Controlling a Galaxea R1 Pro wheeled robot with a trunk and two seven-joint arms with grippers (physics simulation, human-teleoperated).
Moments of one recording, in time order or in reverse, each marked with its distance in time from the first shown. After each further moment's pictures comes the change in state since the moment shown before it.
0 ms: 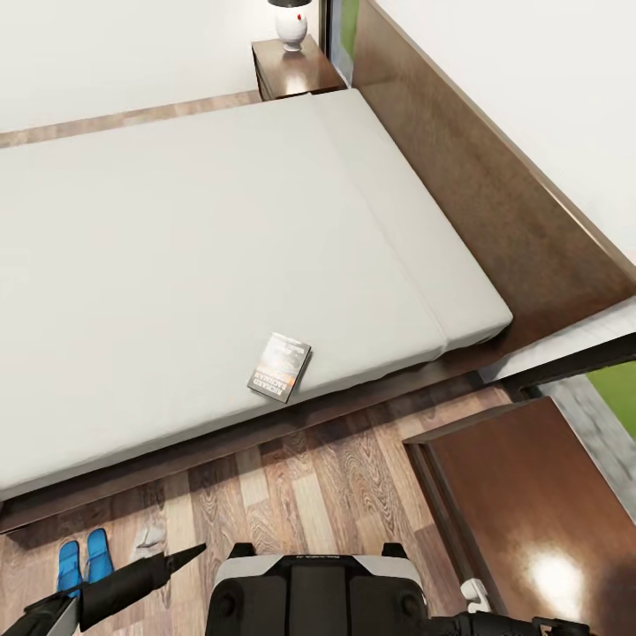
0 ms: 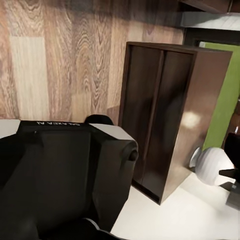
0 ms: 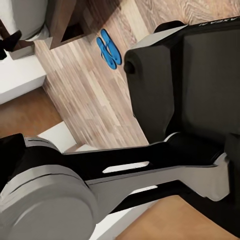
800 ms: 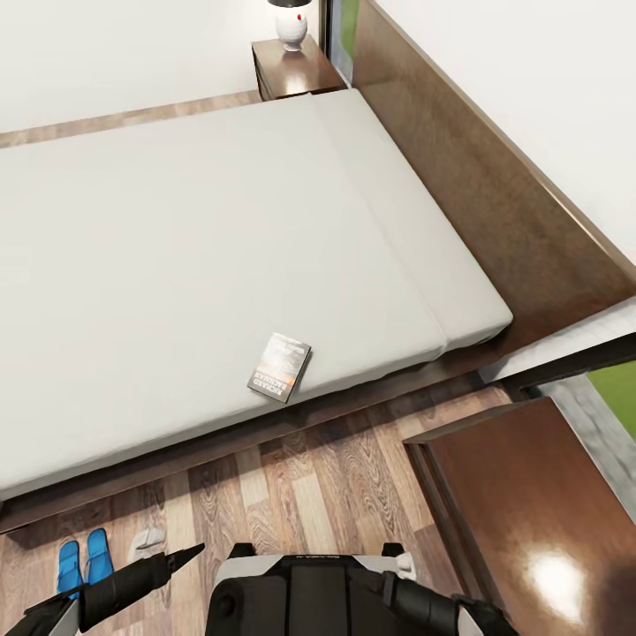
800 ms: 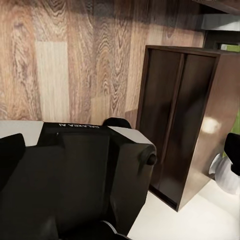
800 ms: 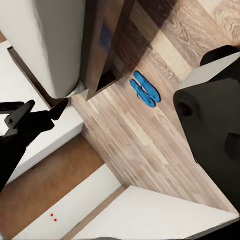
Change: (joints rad) left arm 0.000 -0.003 0.001 0.009 0.006 -0.033 0.082; right arm -0.003 0.237 -0.007 -0.070 -0.261 0.158 -0.223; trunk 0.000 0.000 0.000
